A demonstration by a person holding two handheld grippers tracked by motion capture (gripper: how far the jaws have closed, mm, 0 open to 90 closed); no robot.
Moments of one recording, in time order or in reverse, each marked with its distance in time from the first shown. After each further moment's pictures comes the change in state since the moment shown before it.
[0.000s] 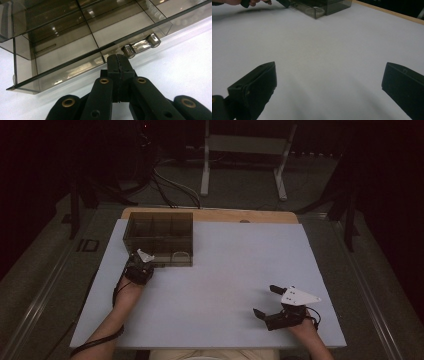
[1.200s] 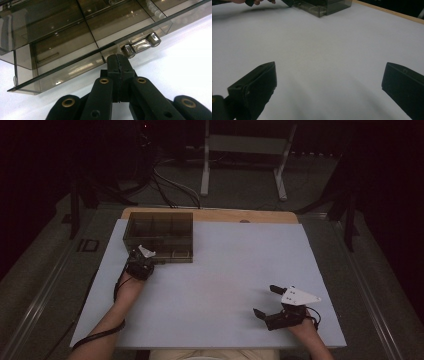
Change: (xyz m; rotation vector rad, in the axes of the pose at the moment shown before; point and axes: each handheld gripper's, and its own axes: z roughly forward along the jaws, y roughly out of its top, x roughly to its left) left arm 0.006 0.011 0.009 0.015 0.006 0.008; right arm -0.001 0.000 0.000 -0.001 0.003 0.002
